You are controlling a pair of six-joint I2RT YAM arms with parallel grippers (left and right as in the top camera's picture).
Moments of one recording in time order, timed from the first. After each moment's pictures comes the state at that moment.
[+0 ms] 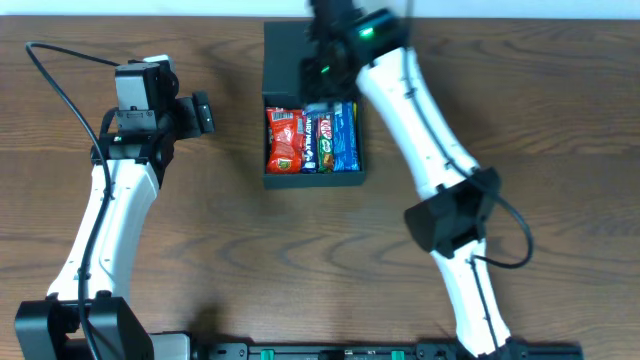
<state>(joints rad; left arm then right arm) 0.03 1.51 1.14 -0.42 -0.01 -0.15 0.54 2.42 2.60 -1.39 -0.18 0.40</state>
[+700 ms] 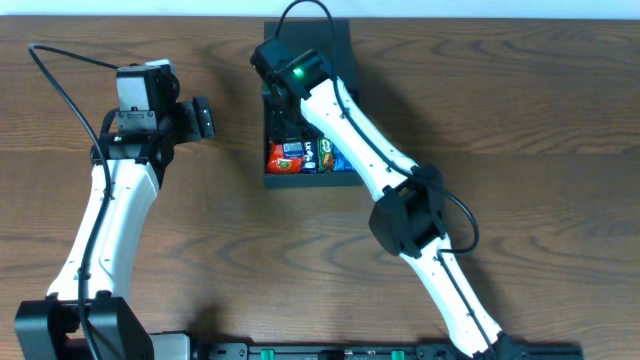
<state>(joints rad) 0.03 1.51 1.14 -0.46 -0.02 -0.15 0.66 2.59 2.60 -1.41 -0.05 0.56</state>
